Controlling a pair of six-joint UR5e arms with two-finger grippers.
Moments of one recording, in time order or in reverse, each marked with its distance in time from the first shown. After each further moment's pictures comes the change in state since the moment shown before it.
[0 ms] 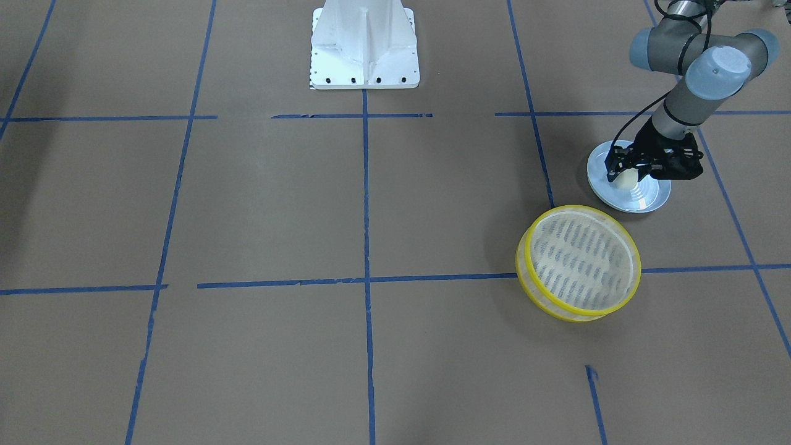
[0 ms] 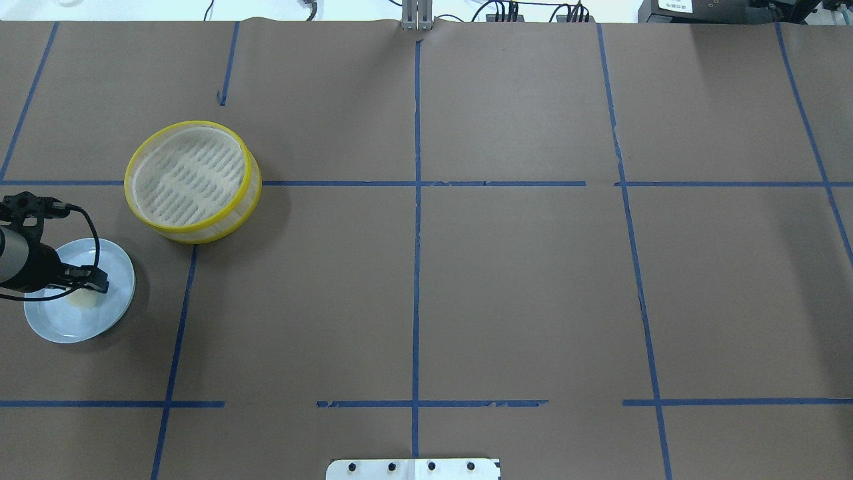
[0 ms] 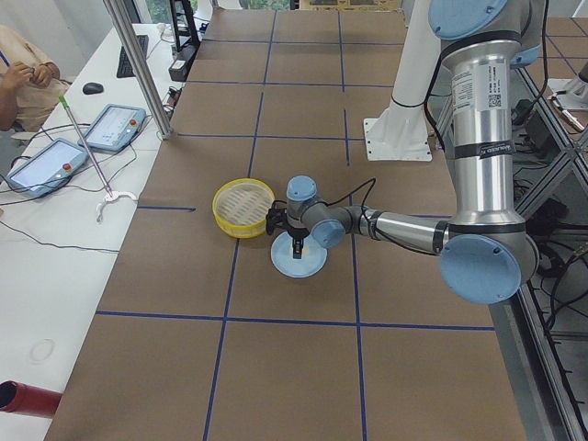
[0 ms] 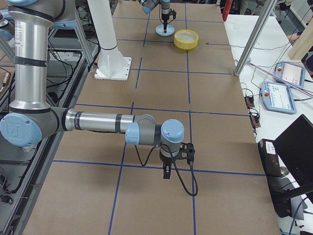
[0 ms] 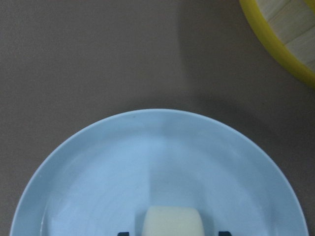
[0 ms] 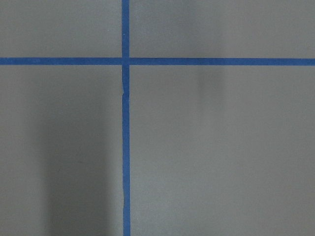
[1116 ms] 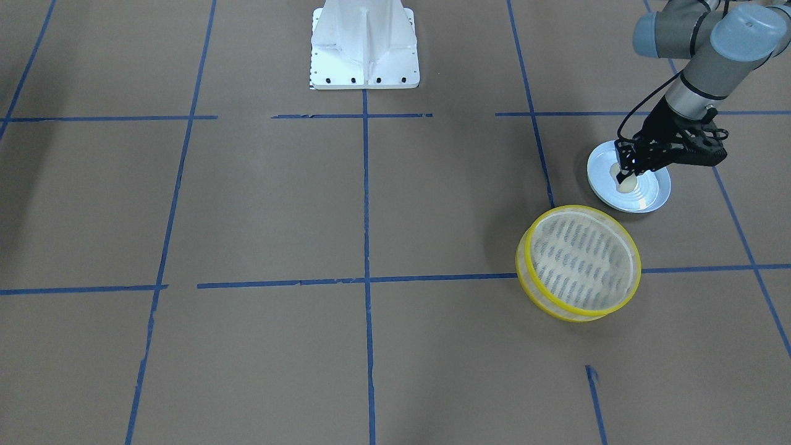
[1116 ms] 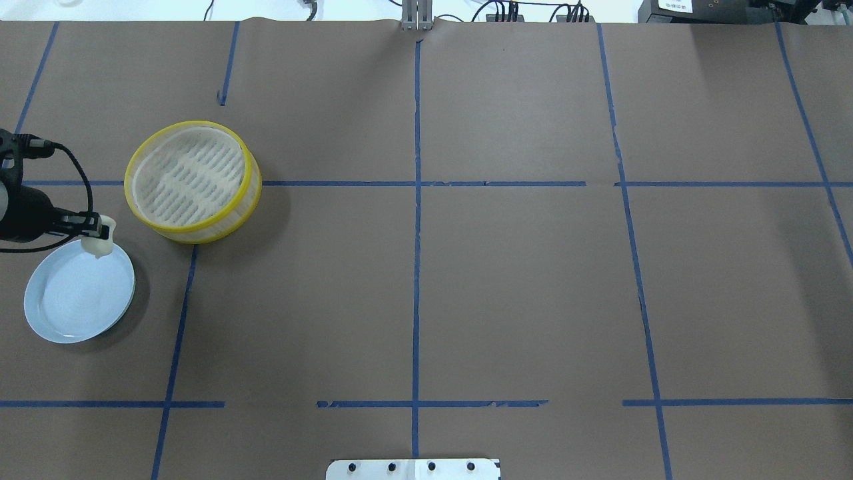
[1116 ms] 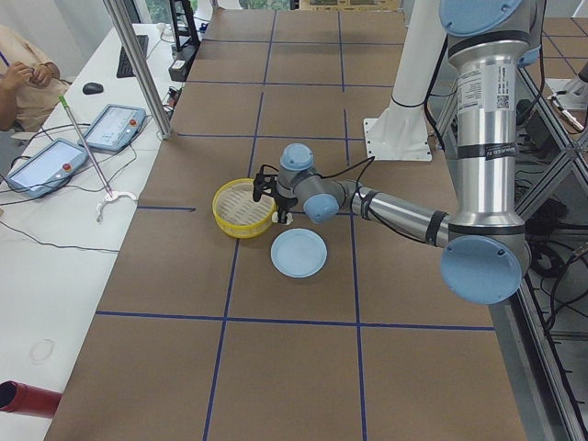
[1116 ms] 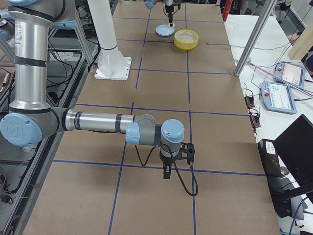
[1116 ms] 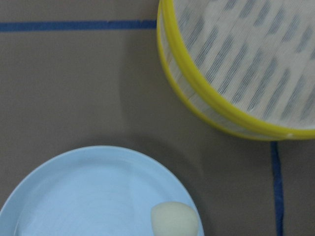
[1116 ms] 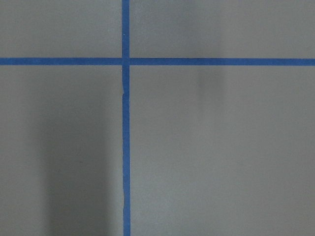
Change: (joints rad) left arm -0.118 -0.090 -0.132 0.034 -0.014 -0.017; right arm 0.000 0.000 0.000 0.000 0.000 0.000
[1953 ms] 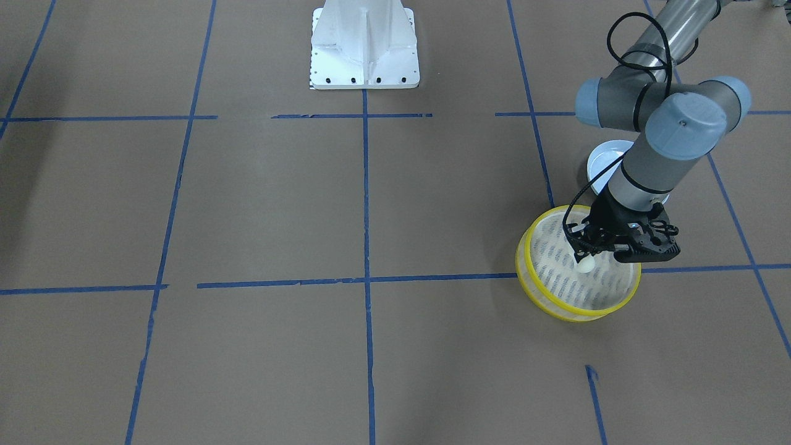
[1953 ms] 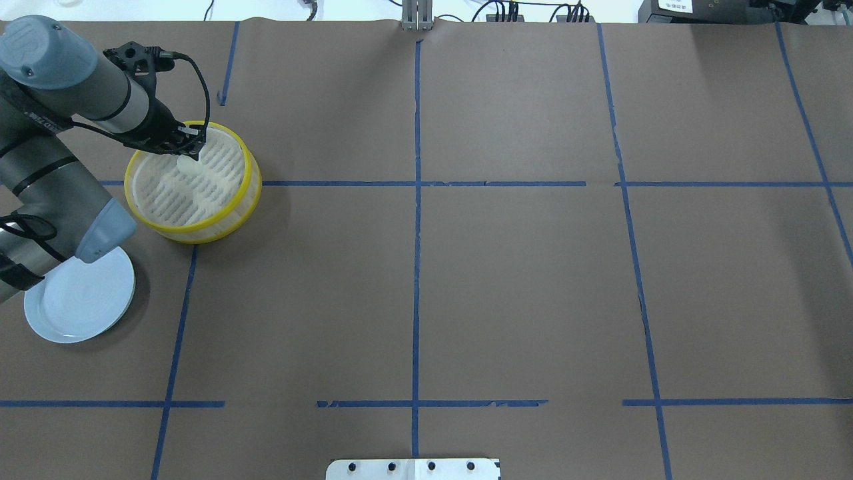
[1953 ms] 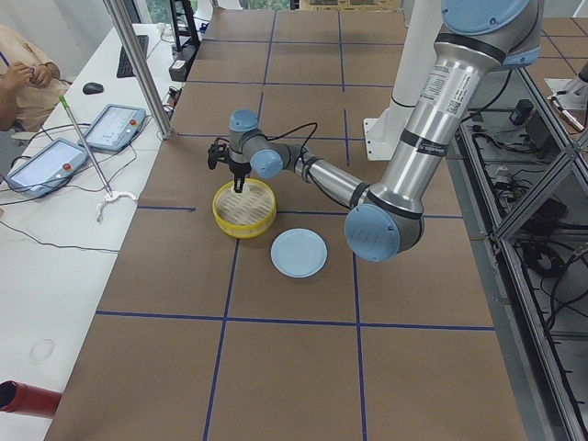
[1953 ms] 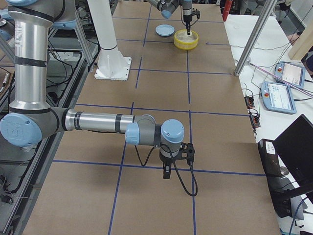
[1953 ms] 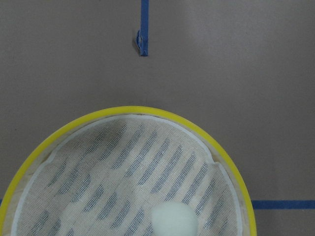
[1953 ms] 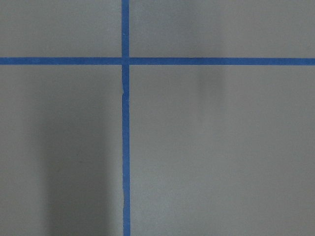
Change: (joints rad) left arm -0.015 -0.446 0.331 0.239 0.036 0.019; right arm 0.000 0.000 0.000 0.000 0.000 0.000
